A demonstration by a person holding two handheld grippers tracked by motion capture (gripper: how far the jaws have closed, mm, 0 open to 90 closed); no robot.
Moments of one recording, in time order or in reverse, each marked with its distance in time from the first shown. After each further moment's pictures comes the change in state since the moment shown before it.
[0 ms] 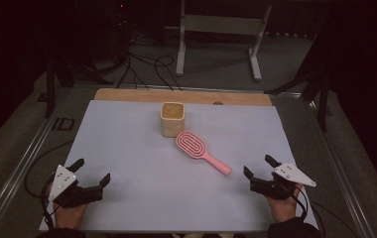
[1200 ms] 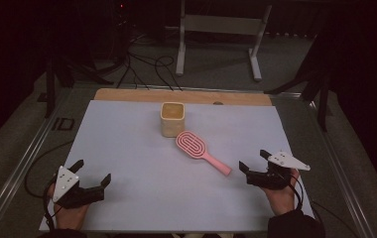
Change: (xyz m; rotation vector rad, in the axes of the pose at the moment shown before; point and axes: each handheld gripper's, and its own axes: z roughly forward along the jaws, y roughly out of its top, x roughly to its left) left arm -0.005 -0.002 0.001 0.024 0.047 0.015; right arm -0.001 0.026 0.018 0.116 0.053 0.022
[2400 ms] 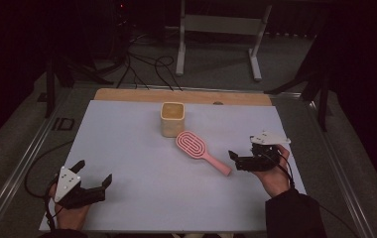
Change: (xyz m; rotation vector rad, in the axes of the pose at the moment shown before) left arm -0.002 -0.001 0.001 0.009 -0.004 0.005; right arm 0.011 0.053 0.032 0.168 0.012 -0.141
